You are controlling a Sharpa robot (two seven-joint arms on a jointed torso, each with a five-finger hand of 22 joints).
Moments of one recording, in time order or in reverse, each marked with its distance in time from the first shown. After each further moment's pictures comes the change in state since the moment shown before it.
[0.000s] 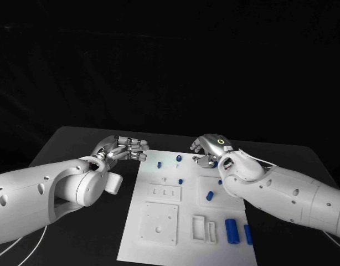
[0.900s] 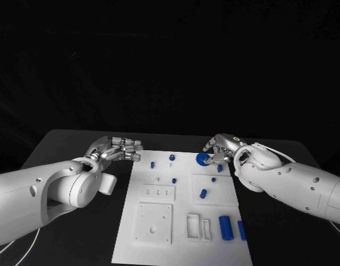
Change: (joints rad) left arm 0.000 -0.005 -0.005 -0.009 0.000 0.002 0.001; left_hand 0.000 0.000 0.000 0.000 0.000 0.000 0.000 0.000 0.000 0.000 0.000 0.000 0.000 0.000 0.000 0.000 0.000 0.000 0.000 0.000 0.000 0.001; right arm 0.000 -0.102 0.044 -0.021 0.225 0.179 0.068; right_hand 0.030 0.062 -0.420 0.047 0.159 -0.069 -0.008 0.003 0.001 0.046 -0.059 1.079 1.147 -0.010 -0.045 0.146 0.471 -0.075 0.000 -0.056 0.368 0.164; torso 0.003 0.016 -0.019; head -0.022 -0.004
